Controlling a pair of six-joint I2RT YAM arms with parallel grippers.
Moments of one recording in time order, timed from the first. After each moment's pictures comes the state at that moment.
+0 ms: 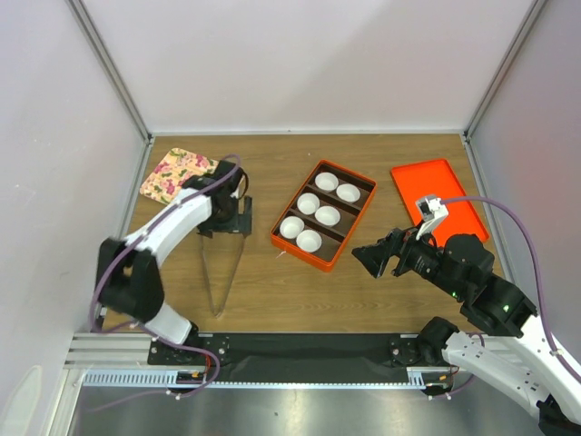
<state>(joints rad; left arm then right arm) -0.37 1.61 1.22 -0.92 -0.16 -0.33 0.77 0.53 0.87 -0.55 -0.01 0.55</state>
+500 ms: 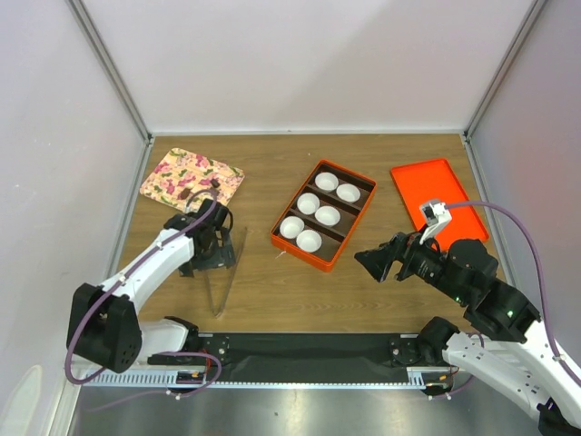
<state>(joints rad) -0.35 1.25 0.84 -0.96 -0.28 -0.61 0.77 0.49 0.85 -0.57 -0.02 0.58</state>
